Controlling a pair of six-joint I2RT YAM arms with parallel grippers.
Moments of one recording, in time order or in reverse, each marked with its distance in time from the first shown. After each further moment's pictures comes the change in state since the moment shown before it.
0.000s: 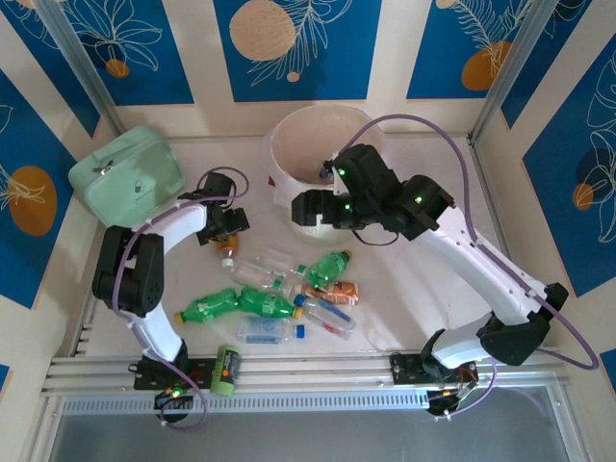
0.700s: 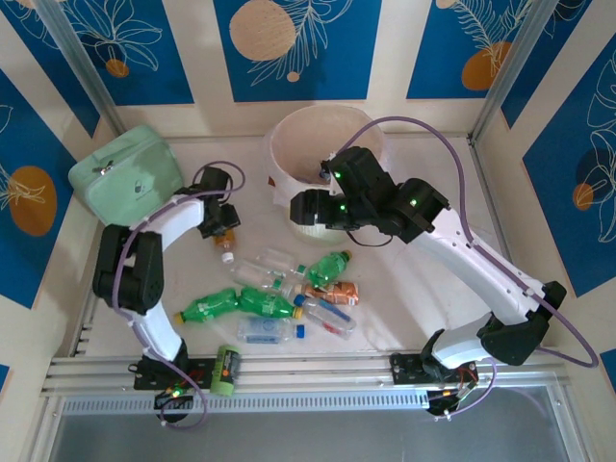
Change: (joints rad) left arm 0.028 -0.068 0.030 -0.031 -0.008 -0.013; right arm 0.011 0.000 -0.005 0.061 0.008 0.039
